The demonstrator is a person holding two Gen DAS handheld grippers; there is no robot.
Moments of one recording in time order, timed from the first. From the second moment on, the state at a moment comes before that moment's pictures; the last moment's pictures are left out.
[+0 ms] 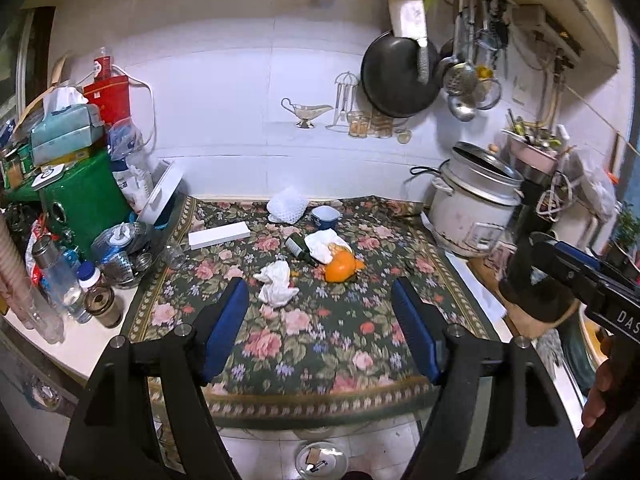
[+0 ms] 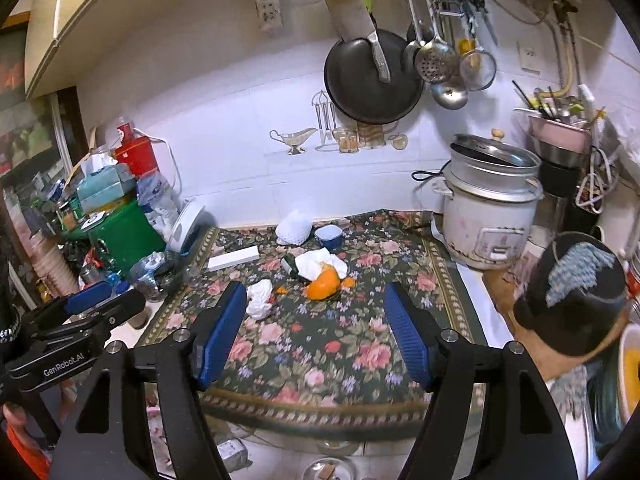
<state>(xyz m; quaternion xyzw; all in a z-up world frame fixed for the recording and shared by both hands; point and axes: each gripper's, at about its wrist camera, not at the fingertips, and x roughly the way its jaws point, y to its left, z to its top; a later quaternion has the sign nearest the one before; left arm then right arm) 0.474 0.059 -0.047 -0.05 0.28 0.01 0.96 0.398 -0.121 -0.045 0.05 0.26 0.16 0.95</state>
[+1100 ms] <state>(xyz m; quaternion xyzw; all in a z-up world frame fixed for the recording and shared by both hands) 0.692 0.145 -0.191 -0.13 0.48 0.05 0.87 0.616 -0.089 -0.138 0.04 0.43 0.18 0.88</state>
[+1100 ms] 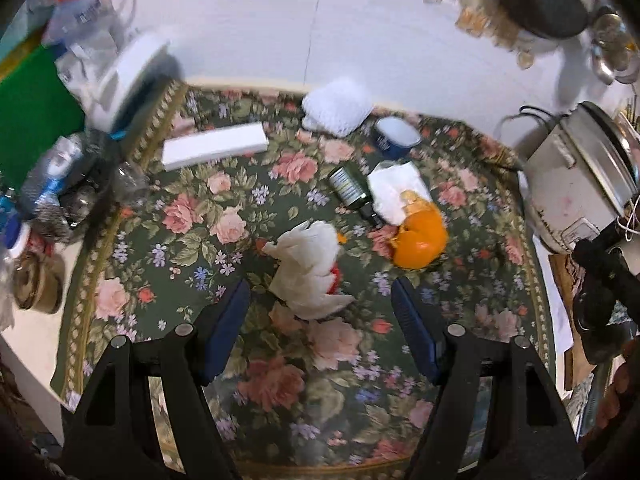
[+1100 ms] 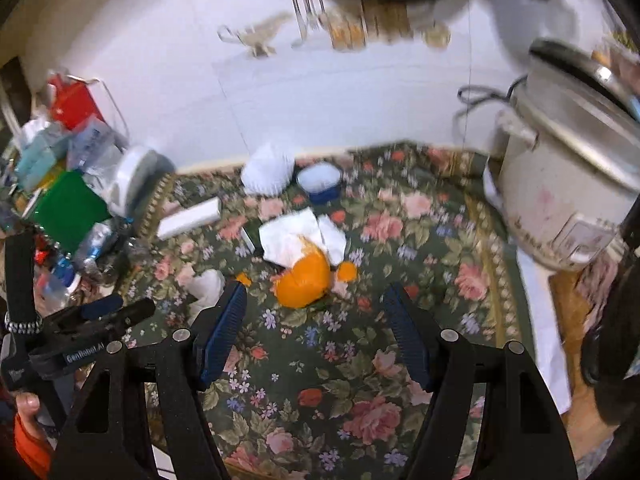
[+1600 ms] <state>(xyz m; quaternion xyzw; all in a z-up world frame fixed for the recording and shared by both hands) 0.763 0.155 -0.285 -0.12 0.57 0.00 0.81 0.703 -0.046 -0.240 0.10 0.55 0.16 0.81</state>
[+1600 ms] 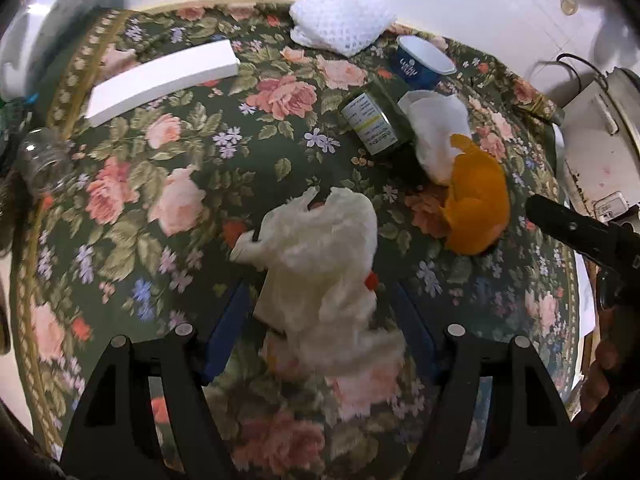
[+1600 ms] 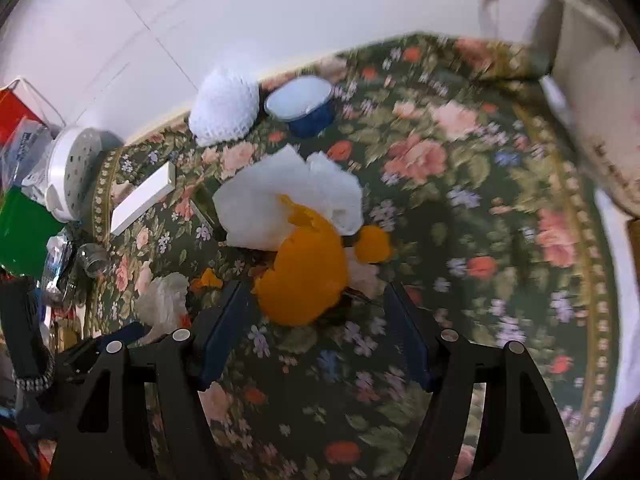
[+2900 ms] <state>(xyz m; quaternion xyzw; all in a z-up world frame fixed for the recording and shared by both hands) 0.665 0.091 -0.169 -0.14 0.42 0.06 0.90 0.629 -0.108 -0.158 0.07 0.45 0.24 0.86</state>
